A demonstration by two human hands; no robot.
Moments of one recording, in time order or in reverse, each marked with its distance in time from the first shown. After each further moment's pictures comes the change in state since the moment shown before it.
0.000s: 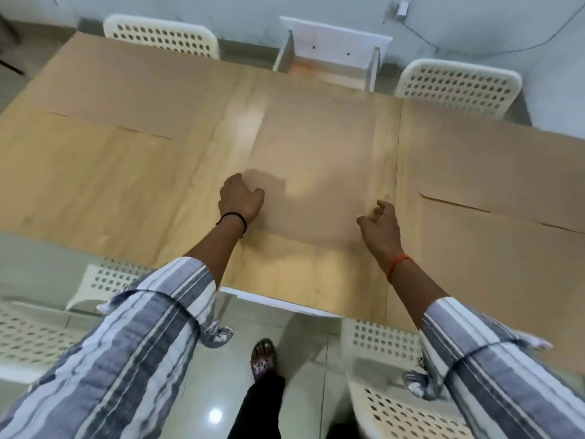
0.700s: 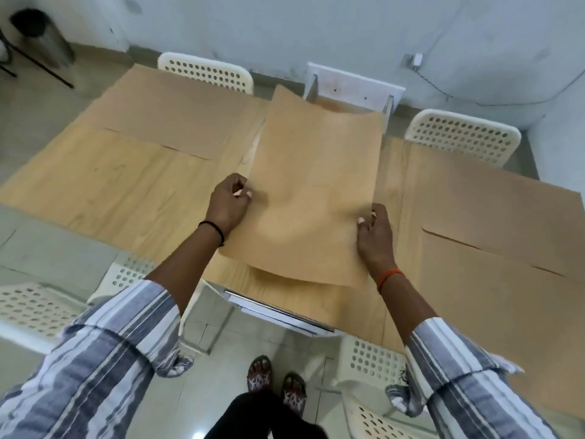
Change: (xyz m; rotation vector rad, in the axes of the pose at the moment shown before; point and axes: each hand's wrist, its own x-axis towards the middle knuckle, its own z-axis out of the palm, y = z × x) left_hand -0.033 0.004 -0.100 -0.361 0.049 0.222; right_hand -0.033 -0.066 0.008 -0.057 -0.028 -0.292
